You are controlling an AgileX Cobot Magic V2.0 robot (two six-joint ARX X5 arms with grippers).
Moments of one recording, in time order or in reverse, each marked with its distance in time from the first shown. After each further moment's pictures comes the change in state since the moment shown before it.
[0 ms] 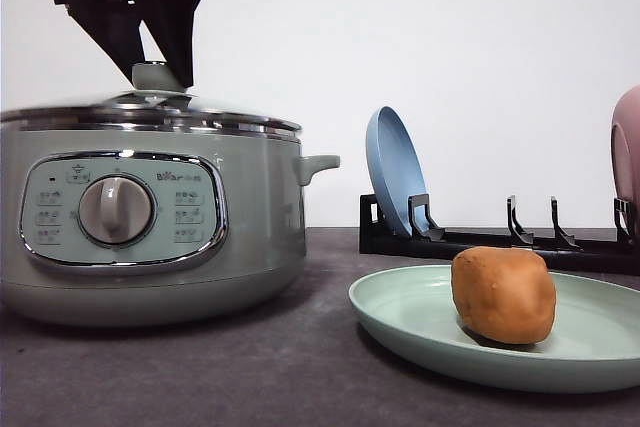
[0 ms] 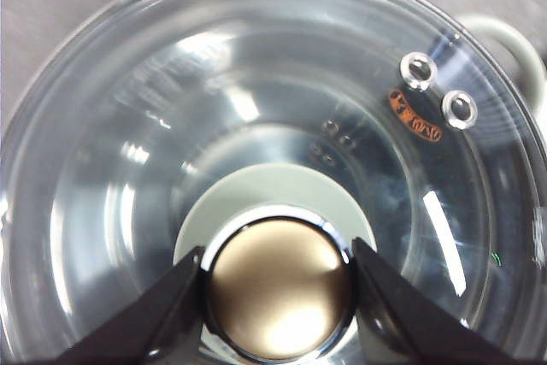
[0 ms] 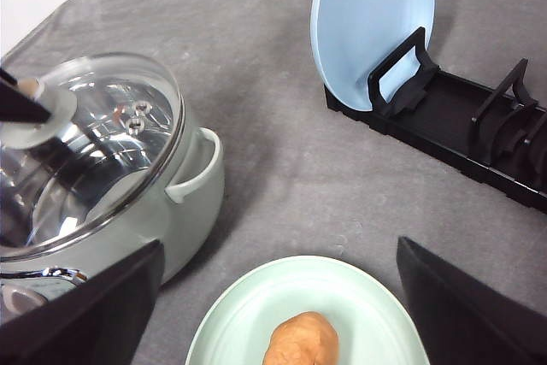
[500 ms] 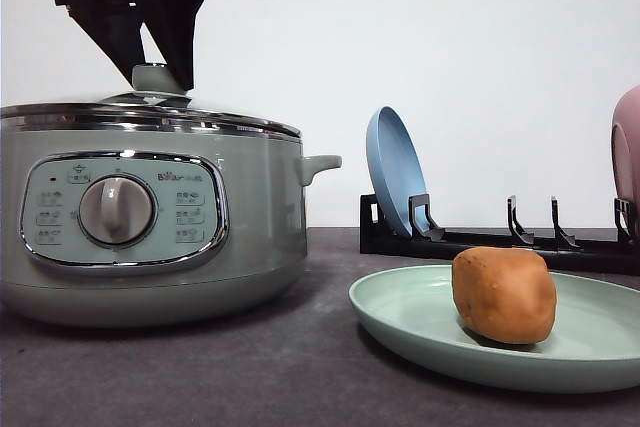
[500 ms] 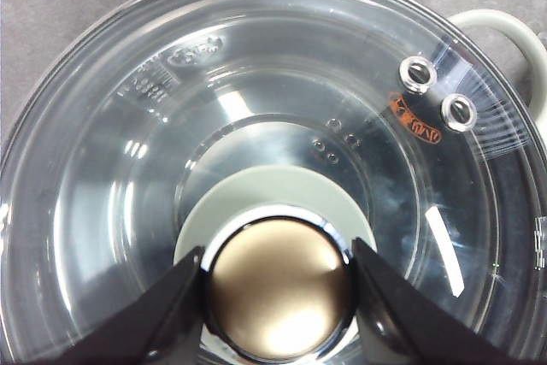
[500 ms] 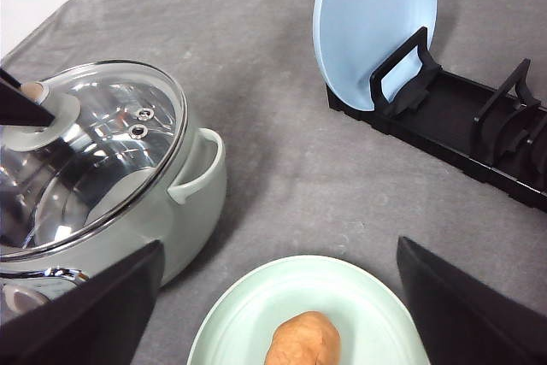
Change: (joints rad) left_arx -0.005 0.004 0.000 0.004 -0.015 -0.001; right_arx 0.000 0.000 0.000 0.000 -0.003 0.000
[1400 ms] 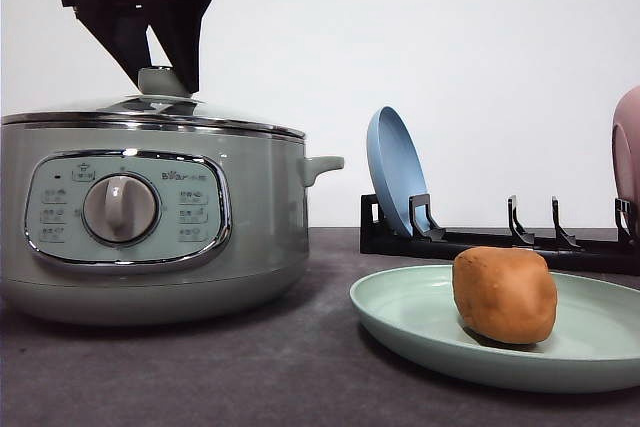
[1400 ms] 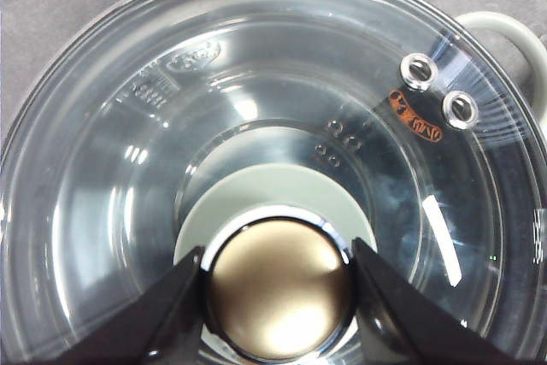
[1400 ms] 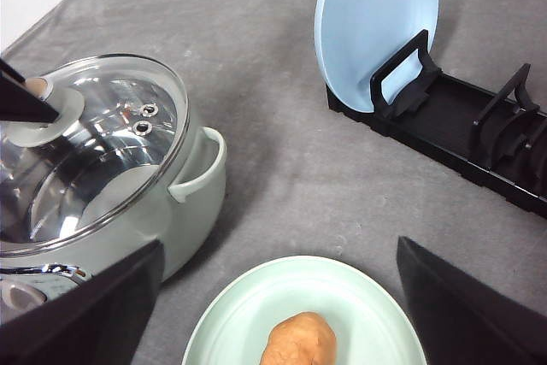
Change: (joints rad) left_arx -0.015 0.007 0.000 0.007 -0.014 0.000; right_arx 0.000 0.000 0.000 0.000 0.000 -0.019
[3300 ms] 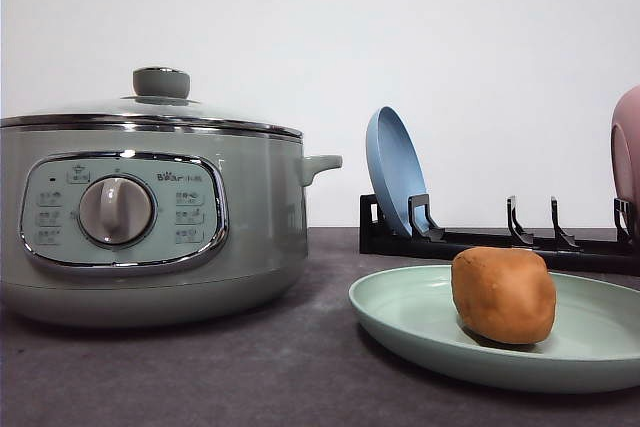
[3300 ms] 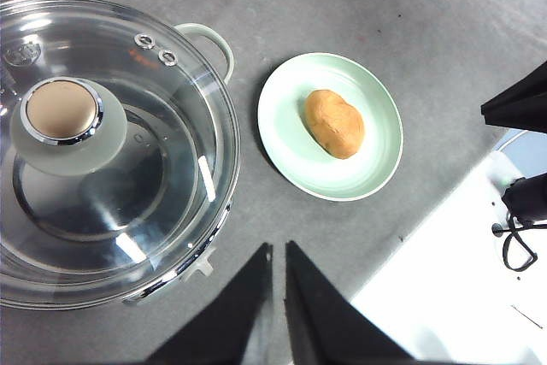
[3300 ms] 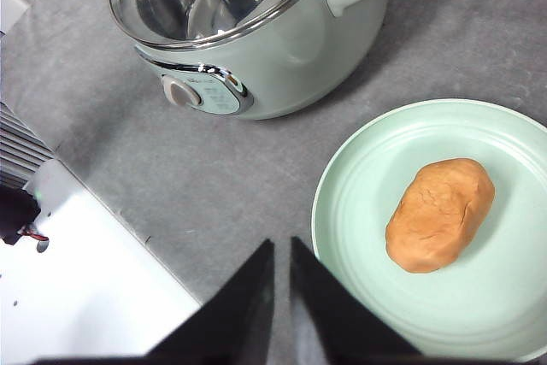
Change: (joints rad) left_arx -0.011 -0.449 0.024 -0.241 0.363 -0.022; right_arx 0.000 0.000 0.000 -0.253 -0.424 -0.051
